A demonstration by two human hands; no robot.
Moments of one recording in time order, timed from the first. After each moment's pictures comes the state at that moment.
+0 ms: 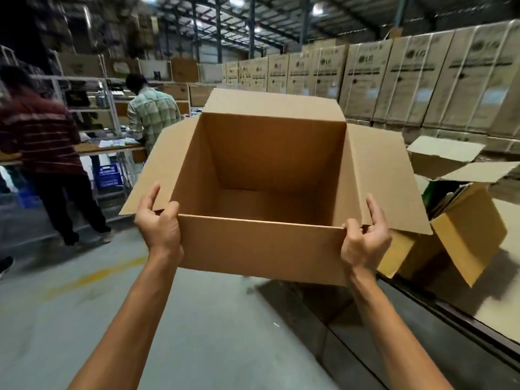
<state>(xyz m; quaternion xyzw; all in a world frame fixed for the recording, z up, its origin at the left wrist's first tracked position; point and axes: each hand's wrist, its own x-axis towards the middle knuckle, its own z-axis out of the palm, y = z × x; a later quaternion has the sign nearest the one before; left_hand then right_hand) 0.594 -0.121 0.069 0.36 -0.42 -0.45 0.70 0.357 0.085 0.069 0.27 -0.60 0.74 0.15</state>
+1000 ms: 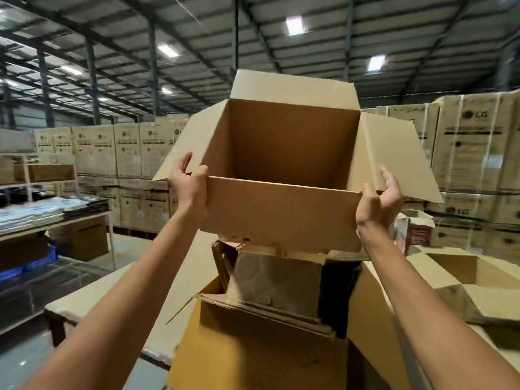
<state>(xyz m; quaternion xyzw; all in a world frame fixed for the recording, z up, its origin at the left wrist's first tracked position) 0.015 -0.254 0.272 0.04 -0.52 -0.64 0.57 -0.065 0.039 0.246 0.08 -0.55 0.73 0.41</state>
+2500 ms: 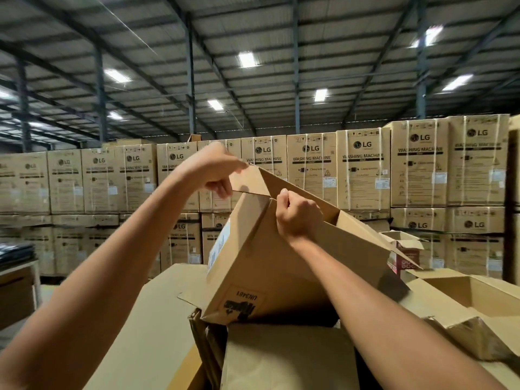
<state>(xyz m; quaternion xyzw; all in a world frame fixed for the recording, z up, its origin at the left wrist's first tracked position) -0.119 -0.305 0.397 -0.01 -0.91 -0.32 0.26 -0.221 -0.156 0.272 0.15 -0.70 0.42 0.56</state>
